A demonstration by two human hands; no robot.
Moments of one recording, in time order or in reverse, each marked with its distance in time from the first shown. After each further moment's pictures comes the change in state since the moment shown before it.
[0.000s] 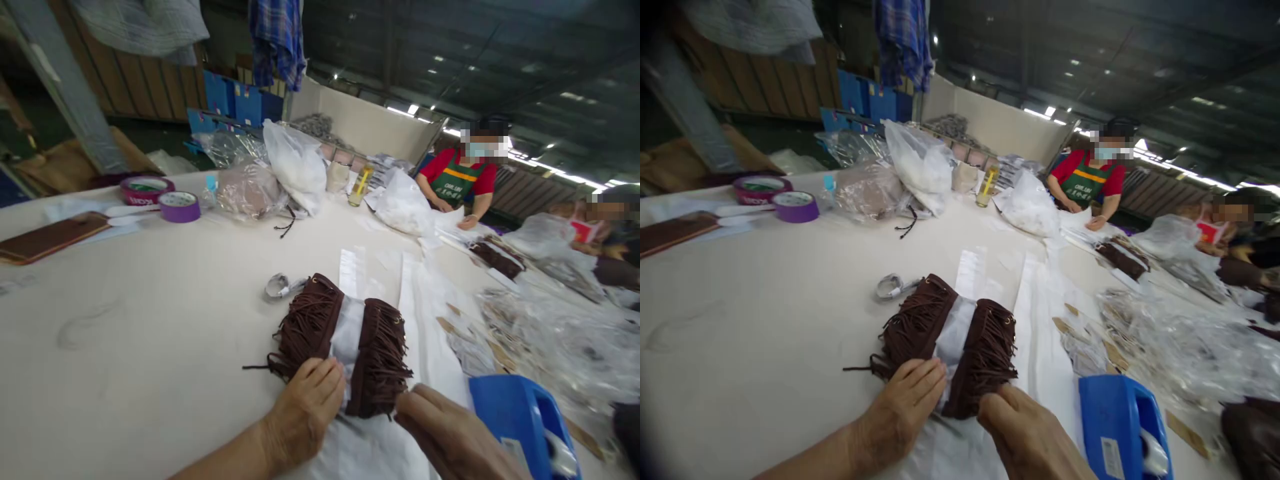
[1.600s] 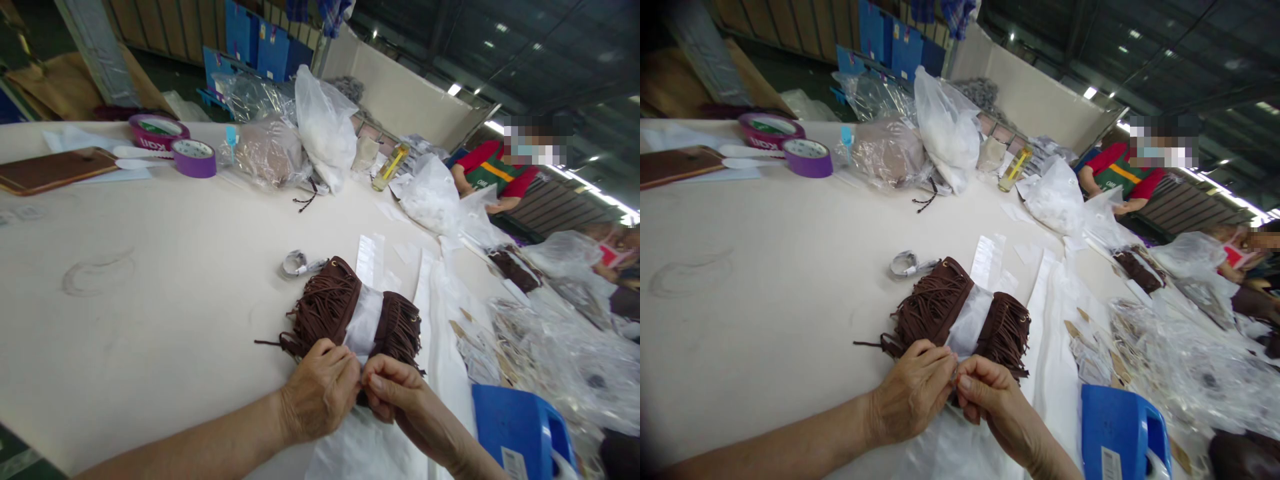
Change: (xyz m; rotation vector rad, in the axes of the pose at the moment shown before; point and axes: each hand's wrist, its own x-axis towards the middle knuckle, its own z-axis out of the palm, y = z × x) left_hand 0.017 0.002 -0.008 -0.169 0.059 -0.166; right_hand 0.043 0.013 0.060 1.457 -0.240 0.623
